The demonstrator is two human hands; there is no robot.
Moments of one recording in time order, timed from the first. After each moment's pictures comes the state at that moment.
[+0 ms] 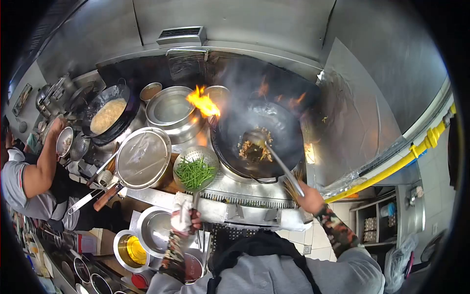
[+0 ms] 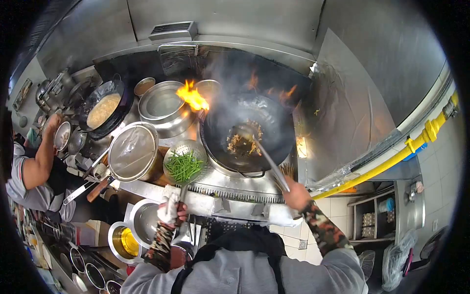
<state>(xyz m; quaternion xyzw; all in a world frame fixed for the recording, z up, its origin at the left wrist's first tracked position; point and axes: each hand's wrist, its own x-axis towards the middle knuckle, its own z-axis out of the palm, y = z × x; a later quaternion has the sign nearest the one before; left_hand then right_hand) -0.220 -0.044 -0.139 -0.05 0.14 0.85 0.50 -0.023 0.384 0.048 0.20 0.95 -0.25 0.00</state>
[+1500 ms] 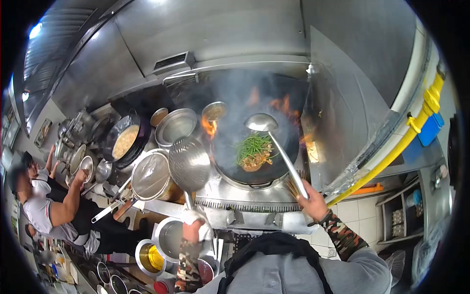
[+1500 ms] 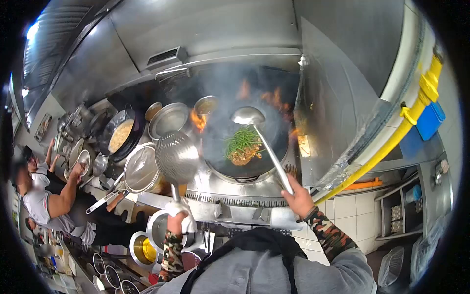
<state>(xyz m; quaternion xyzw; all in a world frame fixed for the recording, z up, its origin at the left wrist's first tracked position) -0.157 0.026 0.004 0.24 0.83 0.51 0.02 0.020 0.417 0.011 0.18 0.83 -0.49 -0.18</state>
